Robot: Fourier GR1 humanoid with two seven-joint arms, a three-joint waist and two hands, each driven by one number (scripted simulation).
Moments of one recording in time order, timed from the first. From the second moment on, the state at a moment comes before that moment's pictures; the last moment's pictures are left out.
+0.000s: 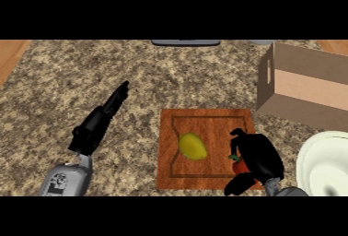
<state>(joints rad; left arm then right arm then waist) -0.19 0.08 -0.08 -1.53 -0.15 -0.17 0.08 -0.05 -0.23 0.38 -1.58 1.14 0.22 0.26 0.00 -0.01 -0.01</state>
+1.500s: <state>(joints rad) -0.18 0.08 -0.07 -1.55 -0.15 -0.18 0.08 0.10 -0.42 -0.22 -2.33 0.79 0.37 0.29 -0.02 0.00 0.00</state>
